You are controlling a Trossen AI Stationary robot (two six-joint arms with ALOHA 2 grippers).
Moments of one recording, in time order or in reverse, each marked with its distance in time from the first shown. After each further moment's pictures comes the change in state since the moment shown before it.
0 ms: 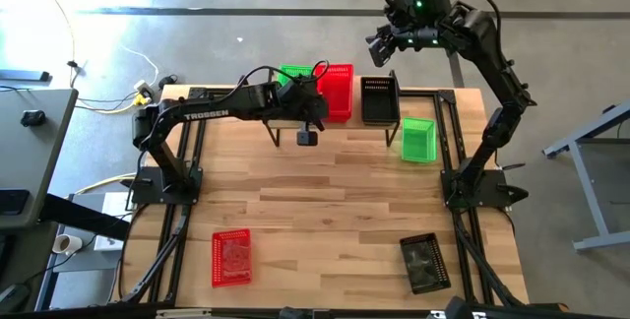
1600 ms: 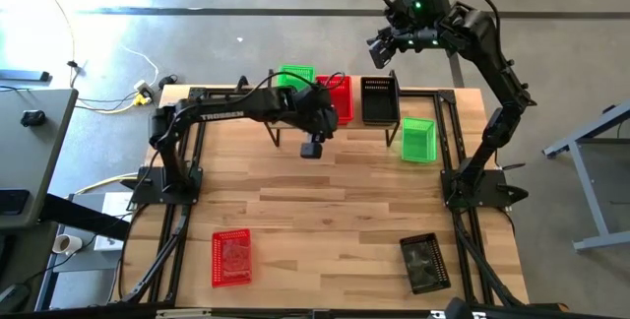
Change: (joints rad) left arm -0.026 0.121 0.120 -0.146 0.211 -0.052; right arm 0.000 0.001 0.000 -0.027 0.000 0.008
